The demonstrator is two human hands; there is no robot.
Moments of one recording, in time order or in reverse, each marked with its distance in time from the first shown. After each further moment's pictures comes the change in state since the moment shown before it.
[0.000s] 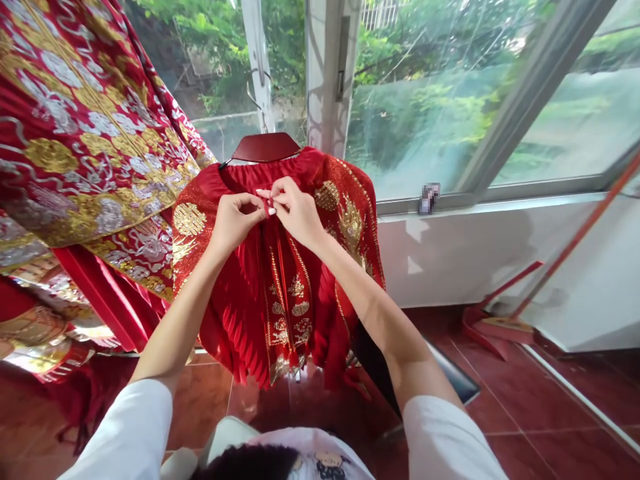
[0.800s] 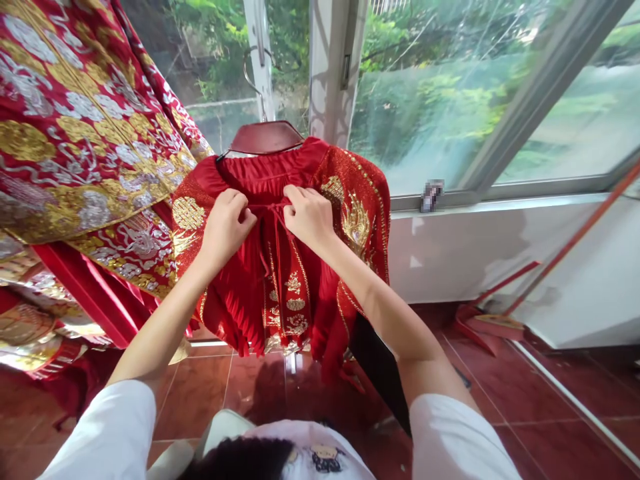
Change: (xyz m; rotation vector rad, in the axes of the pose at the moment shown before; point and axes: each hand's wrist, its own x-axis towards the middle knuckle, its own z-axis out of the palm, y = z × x) left_hand -0.013 -0.013 -0.011 0.552 0.079 0.117; right_hand -0.005 0.021 -0.007 -0.644 0.127 -0.060
